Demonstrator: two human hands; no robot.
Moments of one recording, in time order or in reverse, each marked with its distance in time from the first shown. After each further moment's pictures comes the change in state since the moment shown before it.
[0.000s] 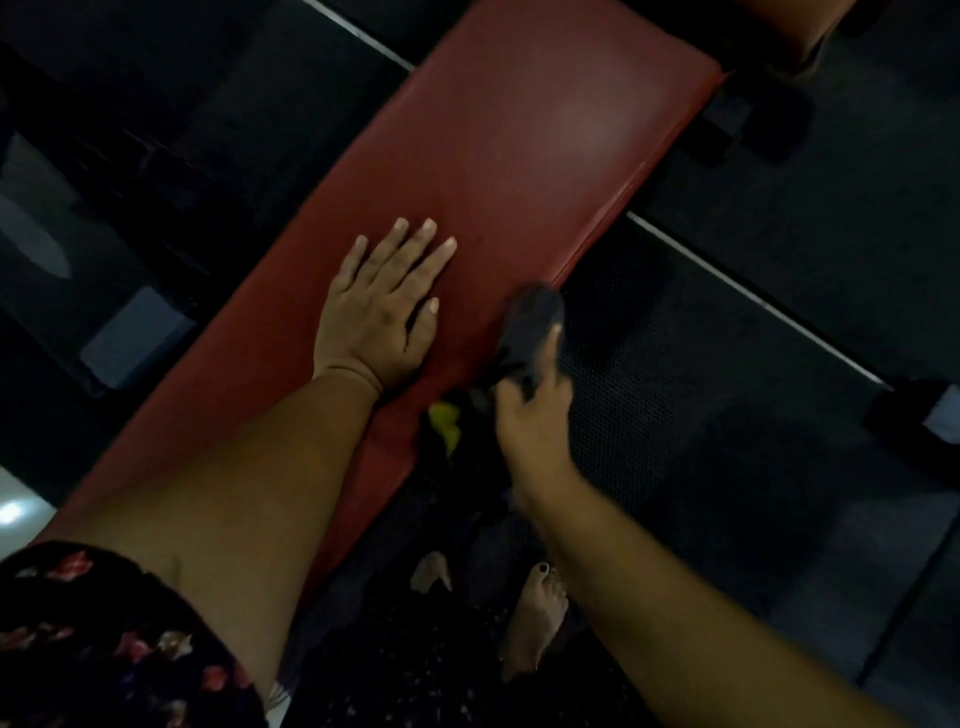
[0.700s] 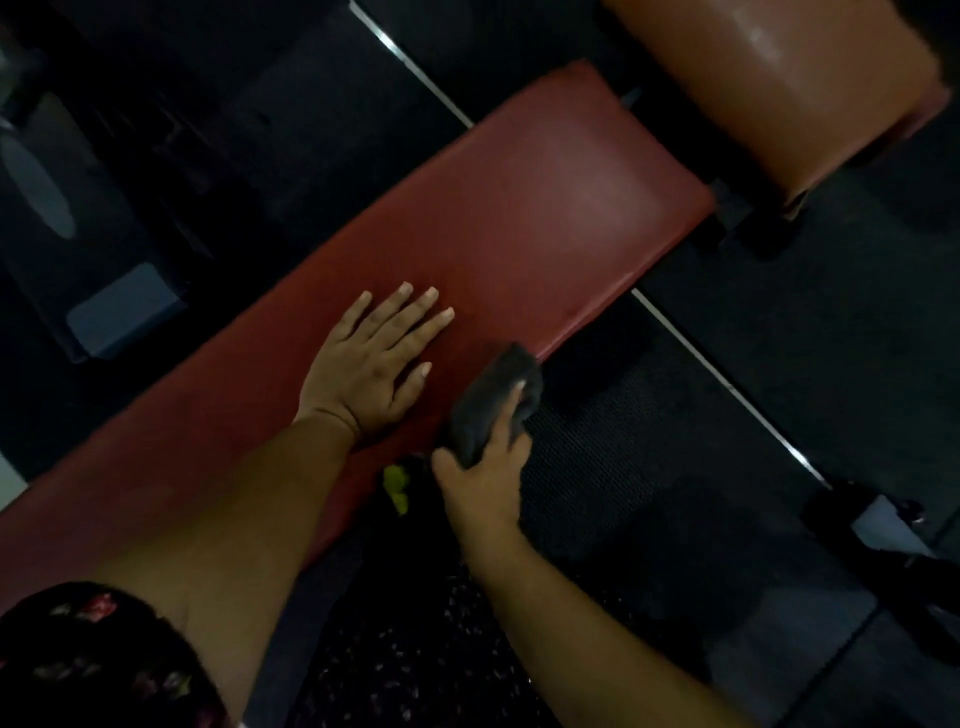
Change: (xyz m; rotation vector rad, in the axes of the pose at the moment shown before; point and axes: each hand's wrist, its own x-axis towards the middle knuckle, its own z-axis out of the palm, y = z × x) left_hand 0.005 0.003 -0.004 0.045 -0.066 0.000; right_hand -0.006 -0.038 -0.015 -0.251 -0.222 0.010
